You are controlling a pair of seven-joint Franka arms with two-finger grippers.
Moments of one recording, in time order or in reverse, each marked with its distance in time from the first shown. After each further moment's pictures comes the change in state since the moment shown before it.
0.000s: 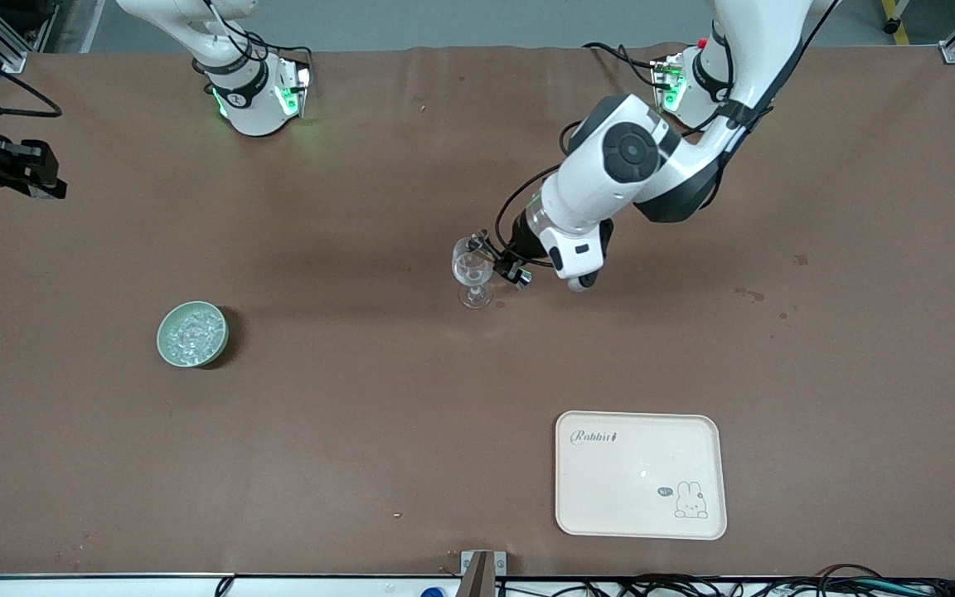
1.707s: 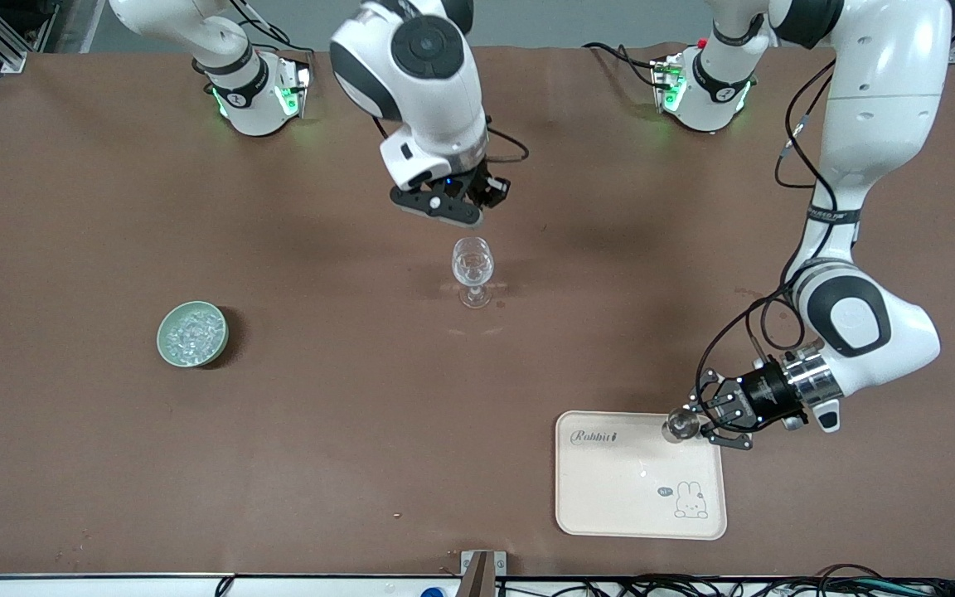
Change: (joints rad) left arm 0.010 0.346 0.681 0.281 -1.159 -0.175 0.692; right arm 0.551 0.416 0.324 -0.017 -0.029 0.521 1.186
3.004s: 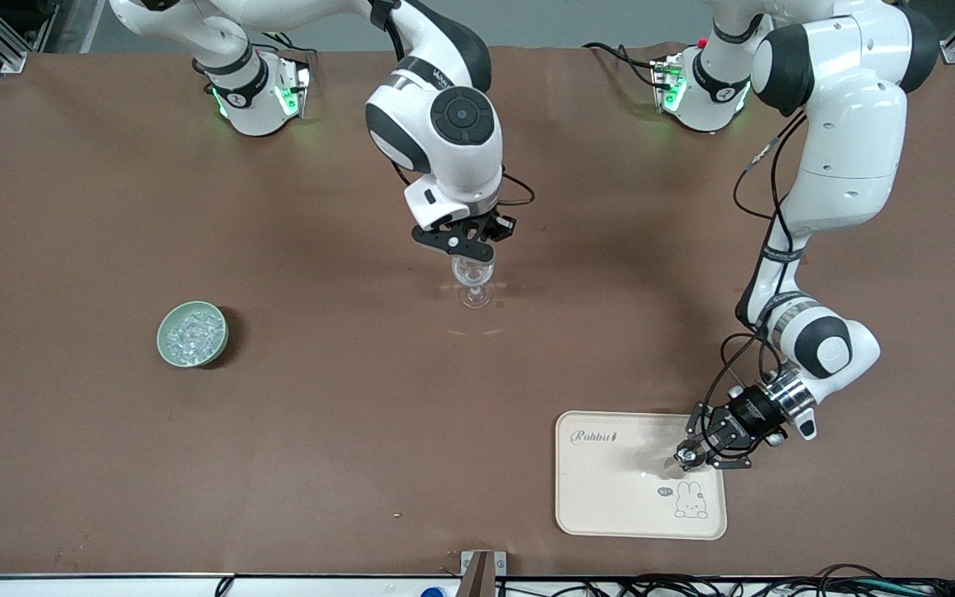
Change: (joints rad) left arm 0.026 0.219 0.029 0.046 -0.491 -0.044 0.437; right arm 0.024 0.107 -0.010 0.004 -0.070 0.058 0.021
